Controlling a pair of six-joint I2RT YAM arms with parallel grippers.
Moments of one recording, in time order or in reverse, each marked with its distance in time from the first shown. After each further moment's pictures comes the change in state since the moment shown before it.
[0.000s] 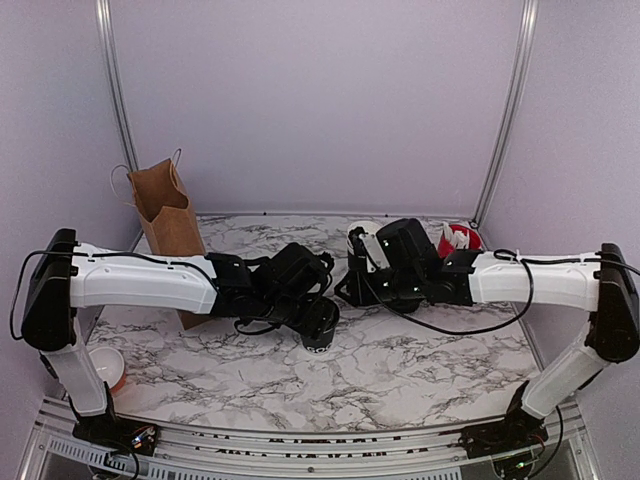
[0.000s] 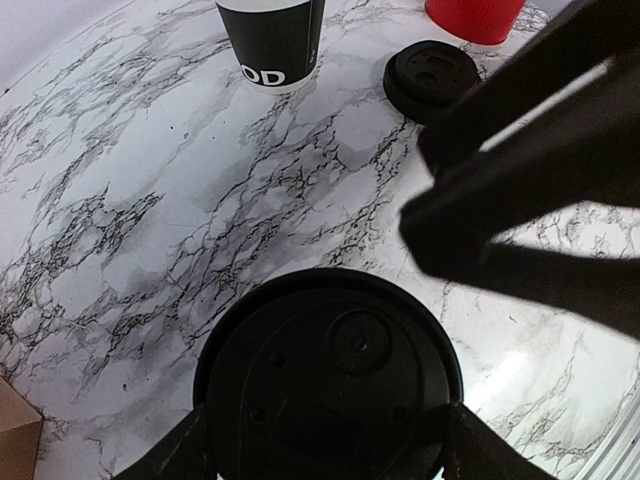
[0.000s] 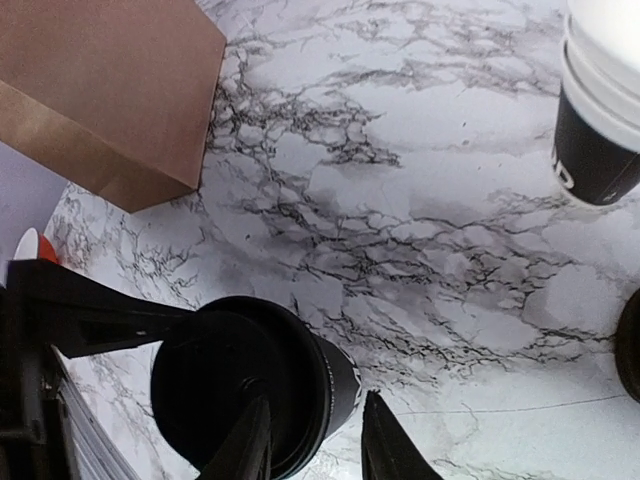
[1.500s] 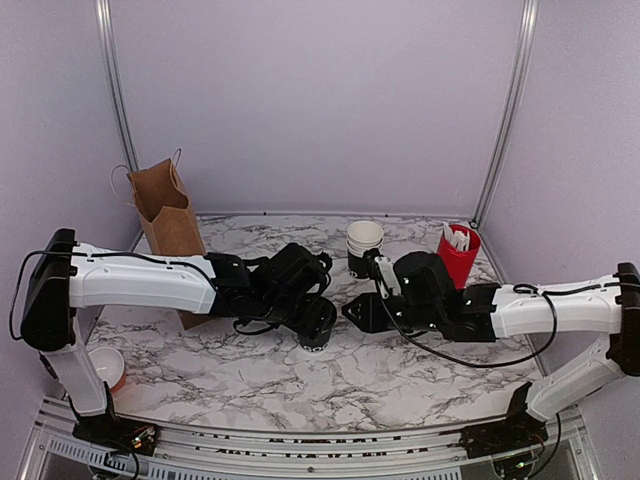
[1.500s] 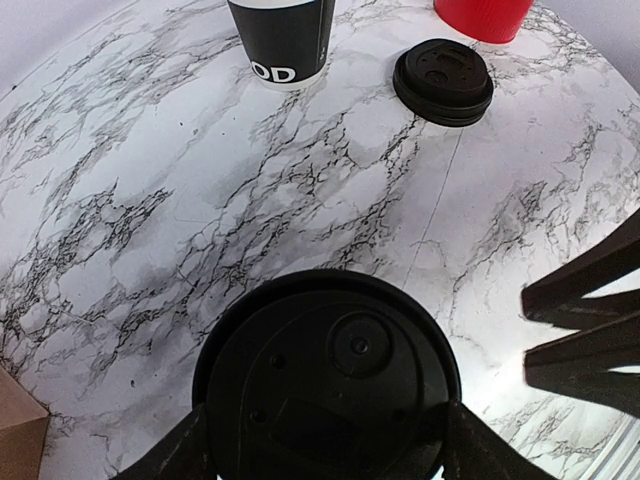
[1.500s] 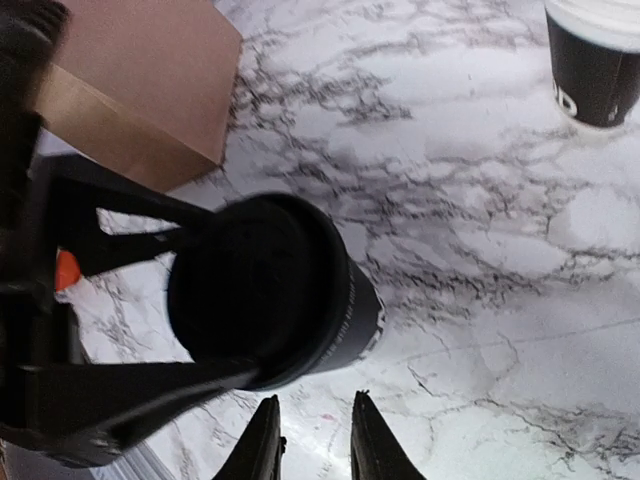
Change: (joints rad) left arm 0.001 -0.004 -0.004 -0.010 -0.014 -0.001; right arm 0.105 -0.122 -0.275 0.186 0.071 0.141
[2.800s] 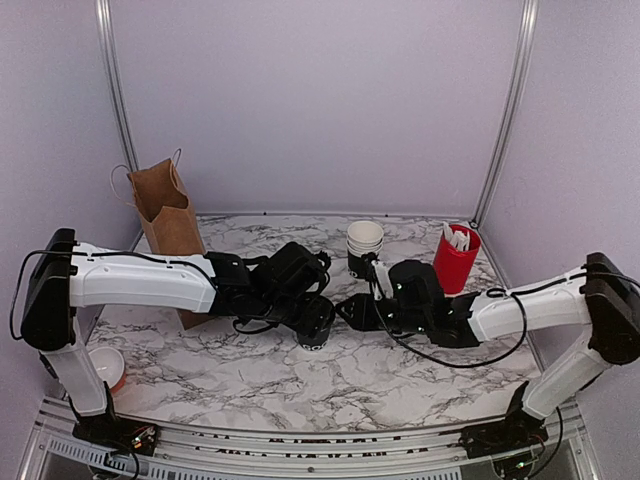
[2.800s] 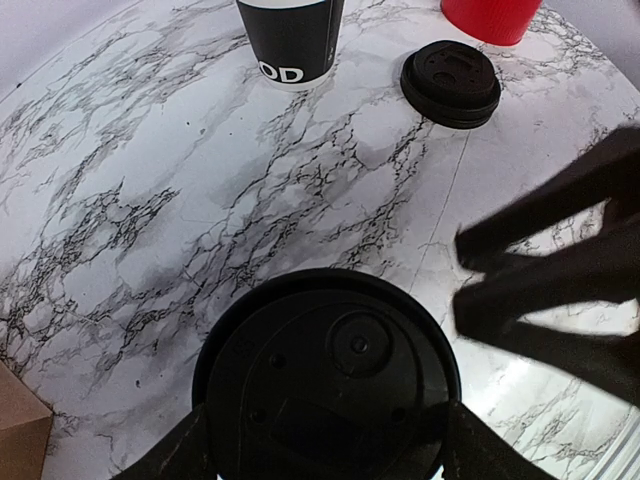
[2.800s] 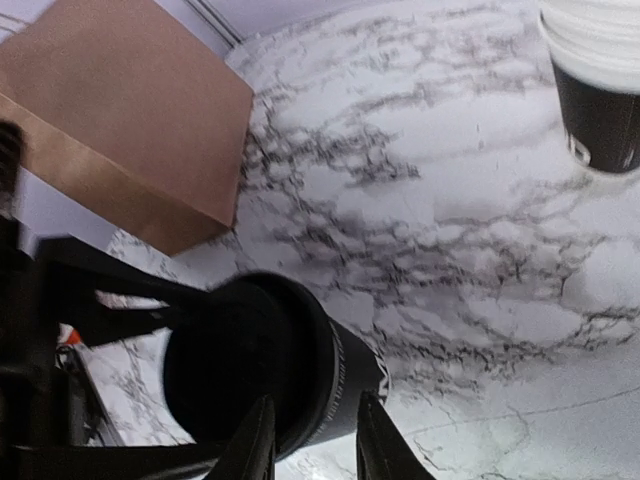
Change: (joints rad) left arm 0.005 0.000 0.001 -0.003 -0.005 -0.001; right arm -0.058 0.065 -0.040 0.287 -0.025 0.016
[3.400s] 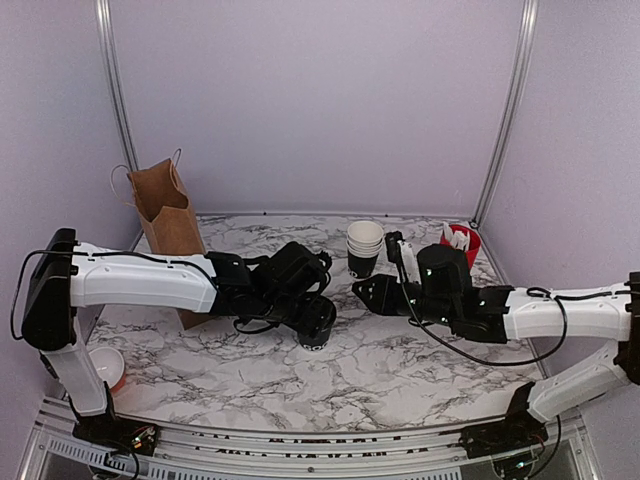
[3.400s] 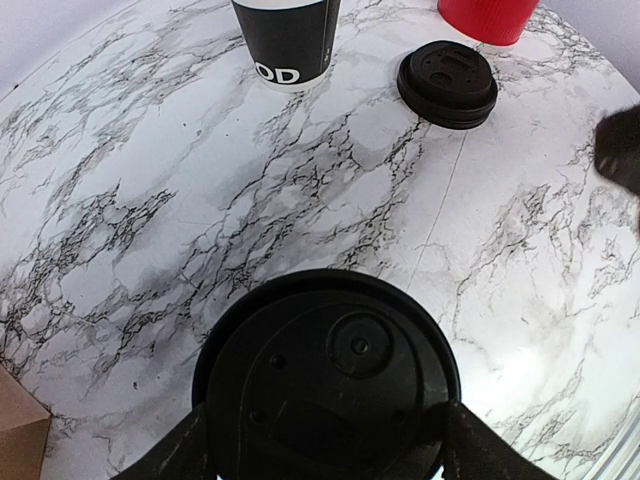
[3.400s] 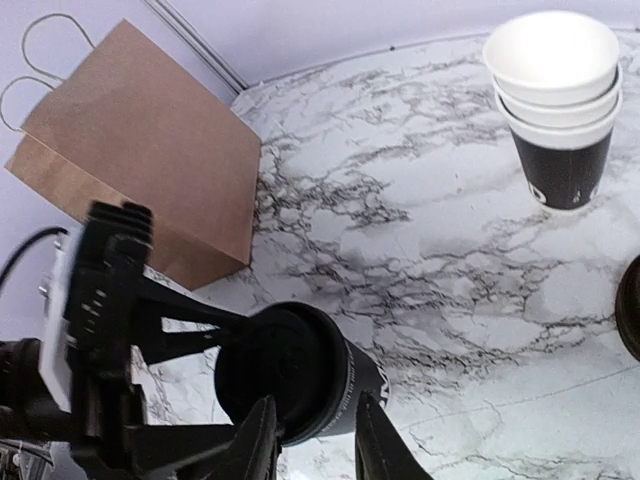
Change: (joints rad) left arm 0.000 0.003 0.005 0.002 0.005 0.001; right arm -0.005 -0.164 -0.025 -0.125 0.056 0.023
